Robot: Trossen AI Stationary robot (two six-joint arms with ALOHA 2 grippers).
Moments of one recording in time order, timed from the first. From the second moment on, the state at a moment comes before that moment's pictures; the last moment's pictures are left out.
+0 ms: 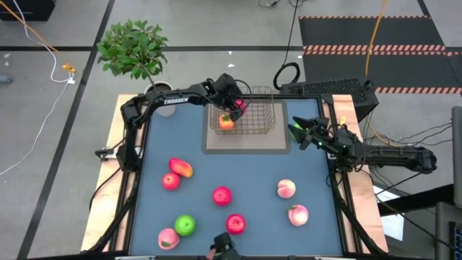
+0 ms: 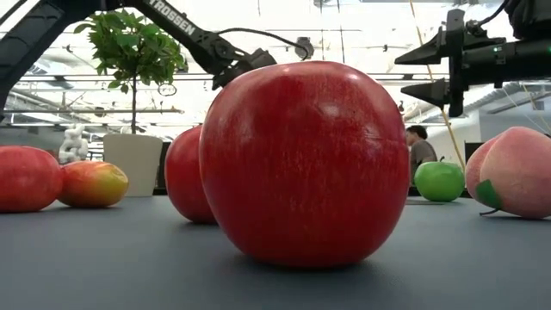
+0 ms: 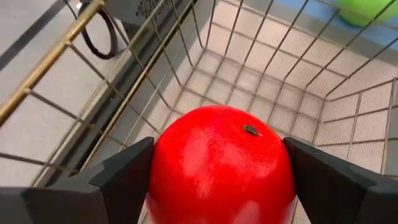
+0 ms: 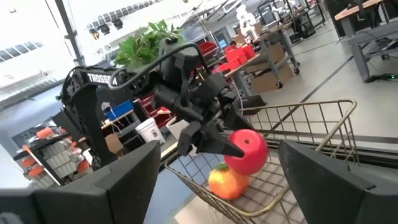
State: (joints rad) left arm 0.54 2.01 1.55 -0.35 0.13 0.05; right arm -0.18 0.39 0.06 0.42 0.39 0.49
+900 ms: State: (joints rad) left arm 0.51 1.99 1.55 -0.33 0.09 0.09; right arm -0.18 0.39 0.06 0.39 0.29 0.54
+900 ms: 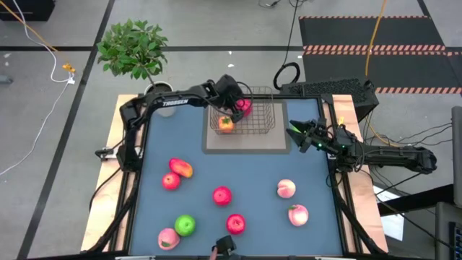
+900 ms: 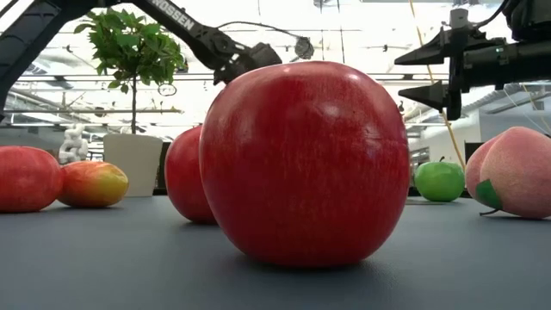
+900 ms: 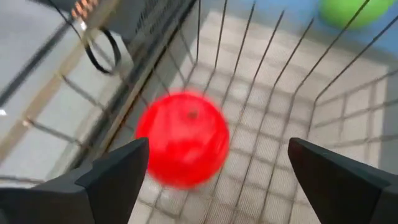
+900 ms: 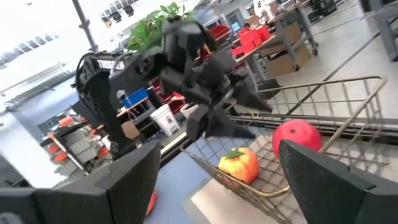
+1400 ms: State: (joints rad) left arm 0.33 1.68 1.55 -0.56 0.08 0.17; right arm -0.18 0.39 0.06 0.40 0.28 0.56
